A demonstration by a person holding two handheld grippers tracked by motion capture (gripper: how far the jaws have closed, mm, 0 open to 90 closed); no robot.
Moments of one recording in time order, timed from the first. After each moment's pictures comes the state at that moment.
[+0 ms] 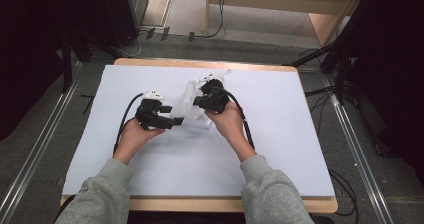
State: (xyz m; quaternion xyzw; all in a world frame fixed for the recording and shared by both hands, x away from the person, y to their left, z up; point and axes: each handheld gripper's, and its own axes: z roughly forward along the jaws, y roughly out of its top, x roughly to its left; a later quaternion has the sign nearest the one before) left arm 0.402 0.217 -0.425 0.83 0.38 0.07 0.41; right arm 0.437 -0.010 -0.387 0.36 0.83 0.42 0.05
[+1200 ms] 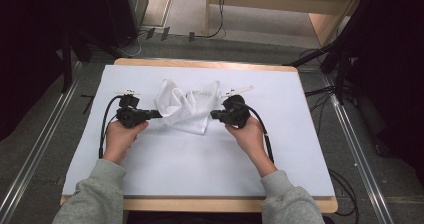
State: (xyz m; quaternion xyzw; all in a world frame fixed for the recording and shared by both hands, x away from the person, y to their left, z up) left arm 0.399 0.281 -0.430 0.74 0.50 -0.01 0.45; right arm 0.411 -0.070 -0.418 0.38 0.83 0.41 0.05
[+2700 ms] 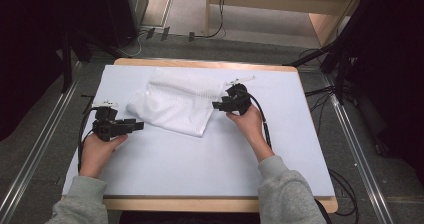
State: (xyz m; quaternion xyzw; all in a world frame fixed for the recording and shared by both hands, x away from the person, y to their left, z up) left arm 0.357 0.324 -0.429 0.75 0.53 0.06 0.40; right arm 0.473 -0.082 -0.441 0.42 0.81 0.40 0.07
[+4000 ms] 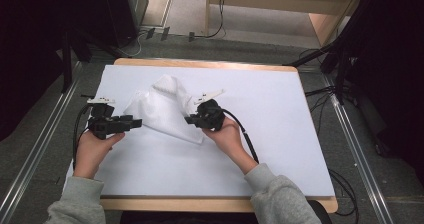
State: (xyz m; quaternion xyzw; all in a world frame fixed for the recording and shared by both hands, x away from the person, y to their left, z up) left arm 0.351 0.323 -0.404 0.75 0.52 0.07 0.40; right arm 0.406 -0.002 -0.430 0.27 0.86 0.43 0.03
